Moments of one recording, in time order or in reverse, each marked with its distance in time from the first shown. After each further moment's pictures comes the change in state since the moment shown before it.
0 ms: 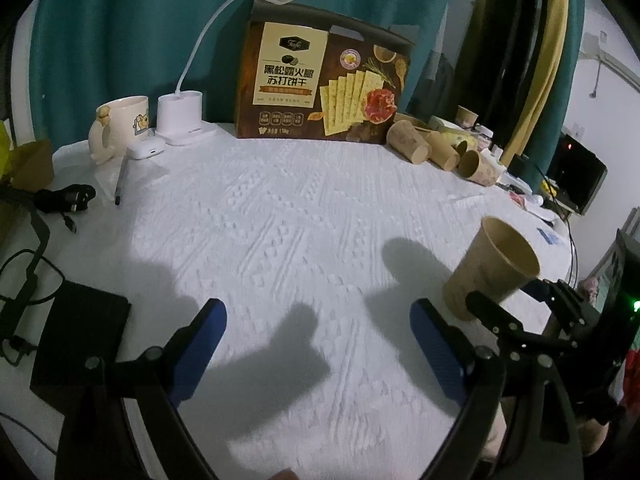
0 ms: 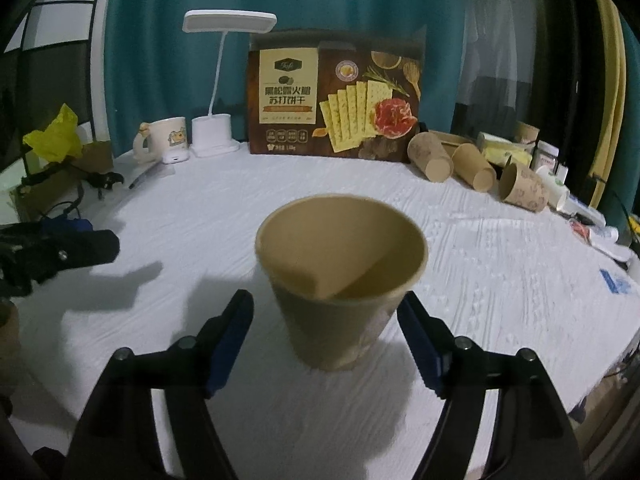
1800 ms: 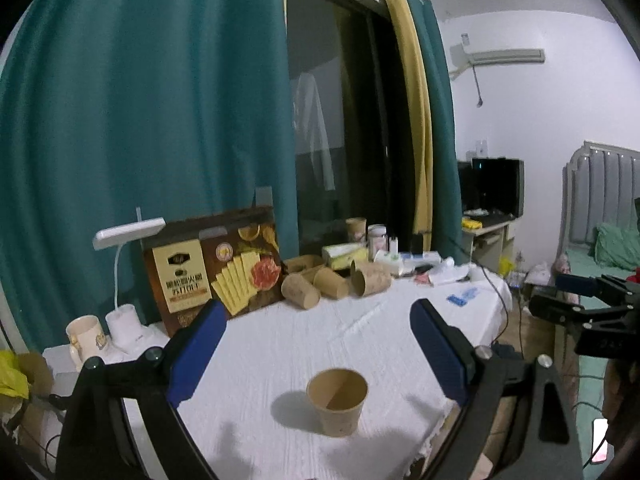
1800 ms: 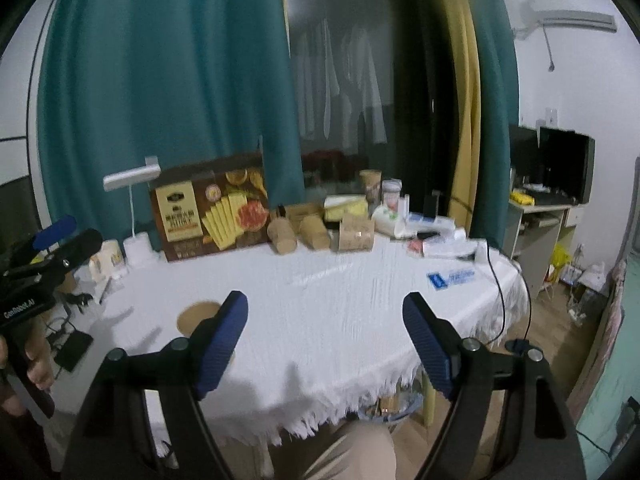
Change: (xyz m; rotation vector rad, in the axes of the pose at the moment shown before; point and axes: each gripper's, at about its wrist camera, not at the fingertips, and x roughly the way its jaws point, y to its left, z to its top) left arm -0.146 -0.154 0.054 0.366 -0.479 -0.140; right arm -0.257 -0.104 0.022 0.267 -0.256 -0.291
